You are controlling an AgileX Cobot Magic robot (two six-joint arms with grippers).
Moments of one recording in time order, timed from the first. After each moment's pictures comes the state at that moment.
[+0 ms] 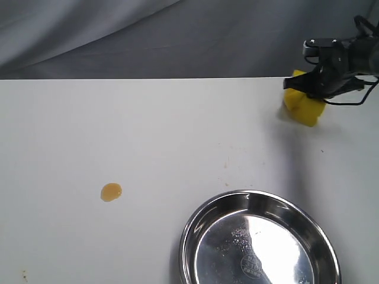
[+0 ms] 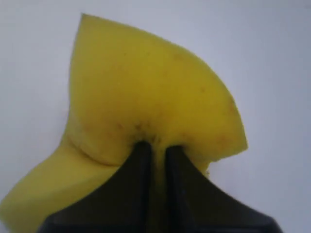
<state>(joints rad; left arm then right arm) -0.10 0.00 0.00 0.35 0.34 -0.09 0.01 2.40 -1.85 -0.28 0.54 0.31</state>
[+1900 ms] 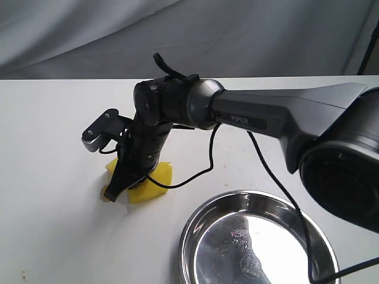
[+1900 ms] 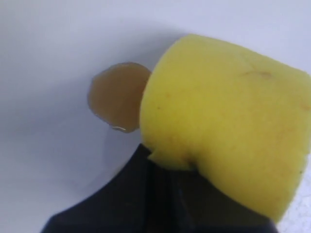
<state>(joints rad) -0.10 0.00 0.00 0.35 0.34 -0.09 0.79 2.37 -1.86 0.24 0.86 -0.50</state>
